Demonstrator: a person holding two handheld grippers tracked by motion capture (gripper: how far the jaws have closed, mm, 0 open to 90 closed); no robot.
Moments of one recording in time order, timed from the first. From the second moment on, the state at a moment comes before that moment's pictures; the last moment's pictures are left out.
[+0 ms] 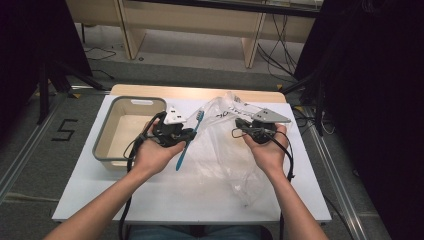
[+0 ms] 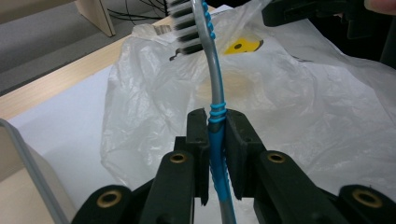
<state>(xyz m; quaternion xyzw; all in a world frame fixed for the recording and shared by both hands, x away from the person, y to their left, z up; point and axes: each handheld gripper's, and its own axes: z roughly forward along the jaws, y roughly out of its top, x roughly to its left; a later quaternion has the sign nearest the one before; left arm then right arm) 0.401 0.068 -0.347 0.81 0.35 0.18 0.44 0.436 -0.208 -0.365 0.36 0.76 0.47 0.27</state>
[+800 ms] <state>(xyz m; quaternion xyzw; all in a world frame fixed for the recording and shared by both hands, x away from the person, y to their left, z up) 0.393 0.036 -0.368 0.83 0.32 0.16 0.42 0.435 -0.209 -0.364 0.36 0.76 0.47 0.27</state>
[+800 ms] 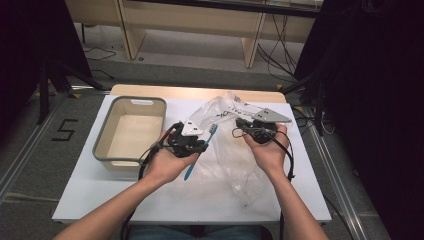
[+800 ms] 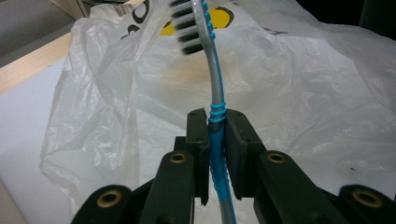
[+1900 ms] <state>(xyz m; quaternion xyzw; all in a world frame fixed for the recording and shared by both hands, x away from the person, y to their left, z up) 0.433 -0.015 -0.404 0.86 0.32 0.14 0.37 0.431 -0.206 -0.358 0.35 0.76 0.48 0.27</state>
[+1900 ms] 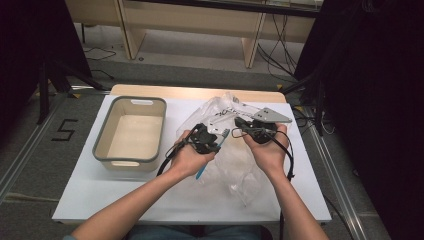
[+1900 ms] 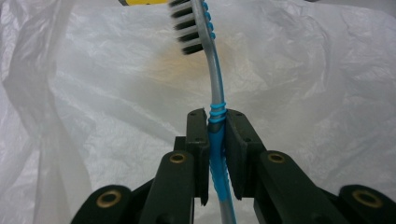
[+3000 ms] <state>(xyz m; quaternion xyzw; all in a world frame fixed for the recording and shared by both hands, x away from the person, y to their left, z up) 0.444 -0.025 -0.421 0.85 0.25 0.22 0.40 0.433 -0.210 -0.365 0.36 0.76 0.47 0.26</state>
